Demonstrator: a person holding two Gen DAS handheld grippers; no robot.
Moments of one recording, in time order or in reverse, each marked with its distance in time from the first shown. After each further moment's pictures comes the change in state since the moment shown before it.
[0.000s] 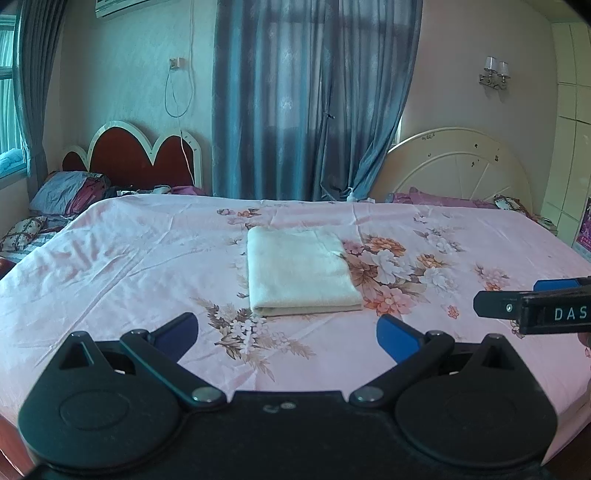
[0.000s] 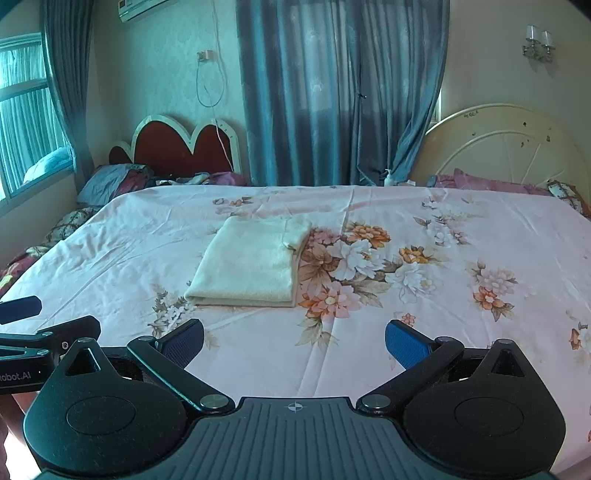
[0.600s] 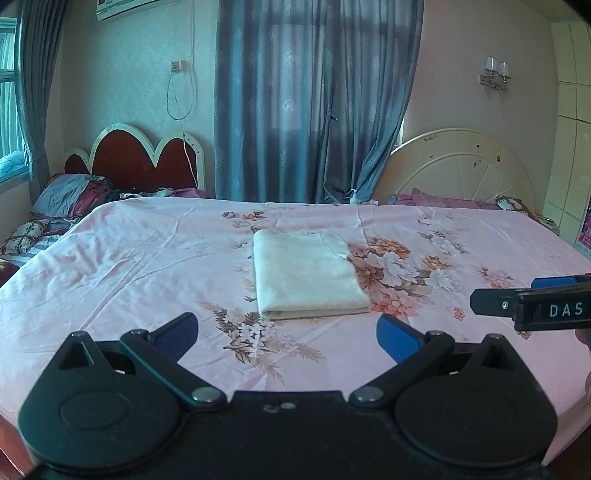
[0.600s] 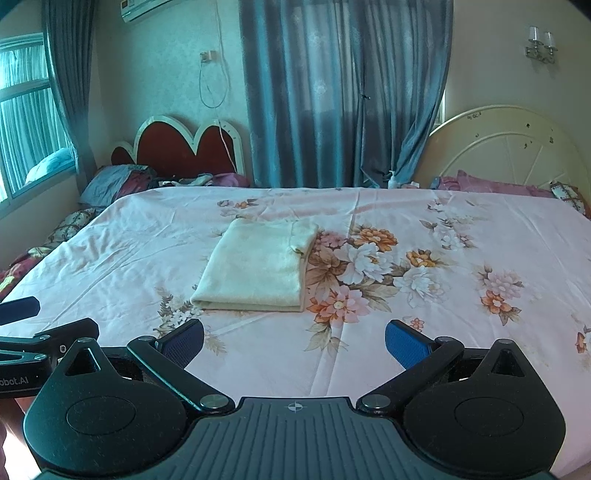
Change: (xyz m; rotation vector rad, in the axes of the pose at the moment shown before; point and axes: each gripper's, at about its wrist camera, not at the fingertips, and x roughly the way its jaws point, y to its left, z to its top) left arm 0.002 0.010 0.003 0.007 -0.003 0.005; right arm 0.005 0.011 0.005 -0.004 -0.001 0.008
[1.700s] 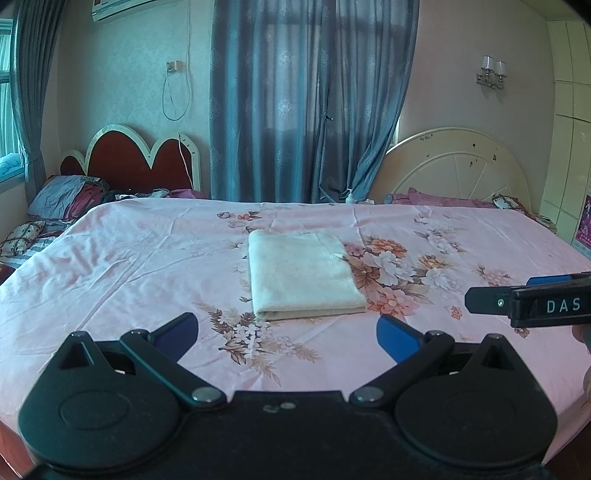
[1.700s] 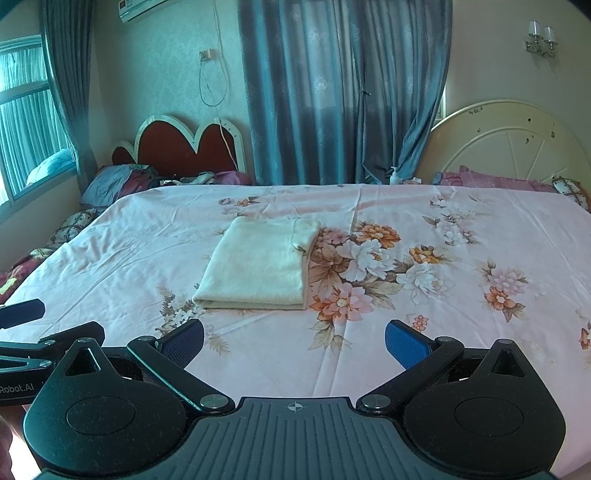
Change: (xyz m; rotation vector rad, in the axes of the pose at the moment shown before) left arm 0.003 0.000 0.000 0.001 -0.002 -0.014; right arm 0.003 -0.003 -0.001 0.013 0.004 0.010
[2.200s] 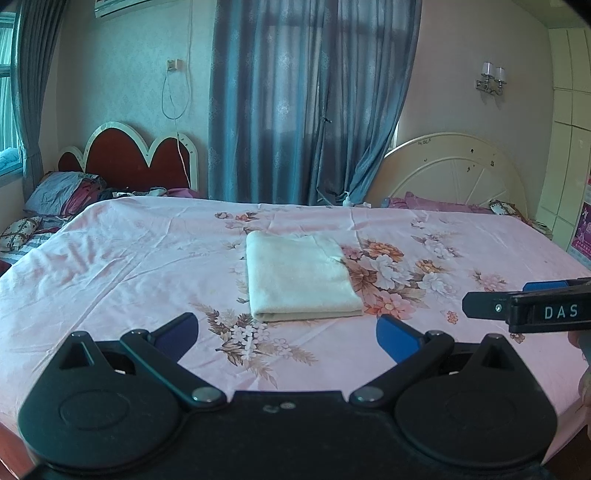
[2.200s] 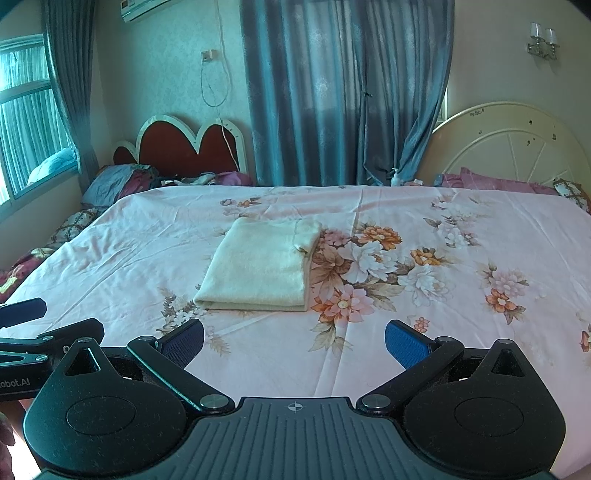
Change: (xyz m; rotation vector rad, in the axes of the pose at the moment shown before) left arm 0.002 0.002 0.001 -0.011 -0.003 -0.016; right arm 0.001 -0.001 0.001 -0.004 0.000 0.007
